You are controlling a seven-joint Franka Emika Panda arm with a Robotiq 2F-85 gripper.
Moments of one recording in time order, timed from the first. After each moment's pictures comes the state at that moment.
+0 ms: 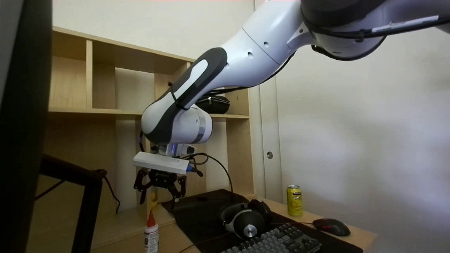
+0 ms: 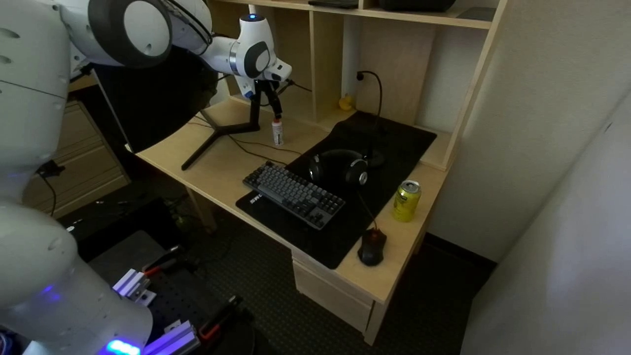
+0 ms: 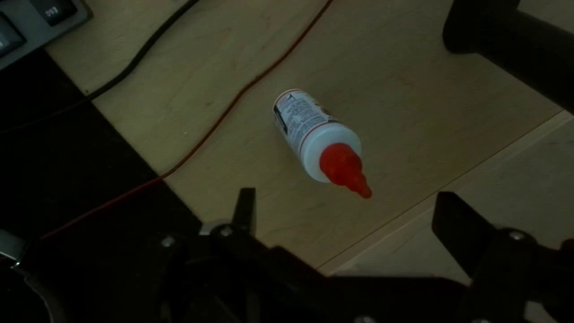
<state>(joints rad) 0.26 0.72 0.04 -1.46 0.04 2.46 0.79</state>
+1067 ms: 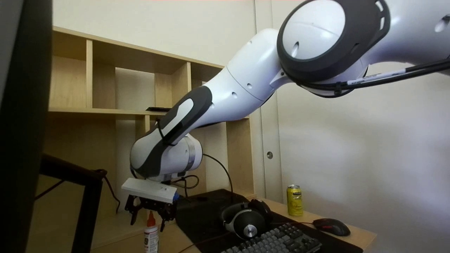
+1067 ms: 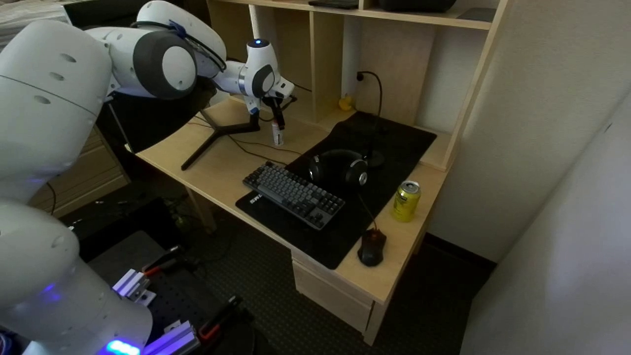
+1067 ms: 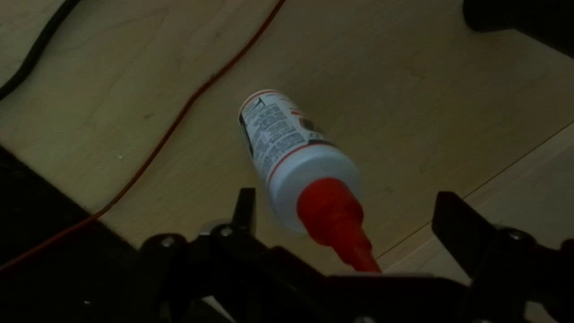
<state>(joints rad) 0.29 0.95 0.02 -1.25 0.04 2.52 0.84</state>
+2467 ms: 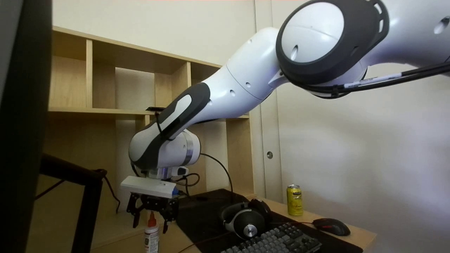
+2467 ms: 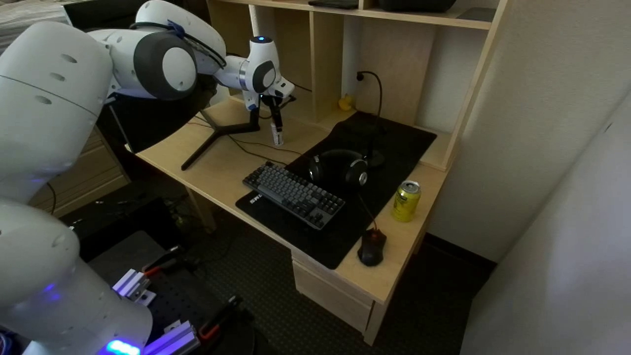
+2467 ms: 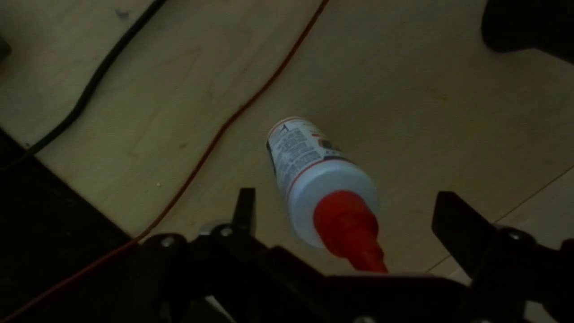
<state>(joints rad) 0.30 0.95 0.01 -1.20 0.07 2.36 0.88</state>
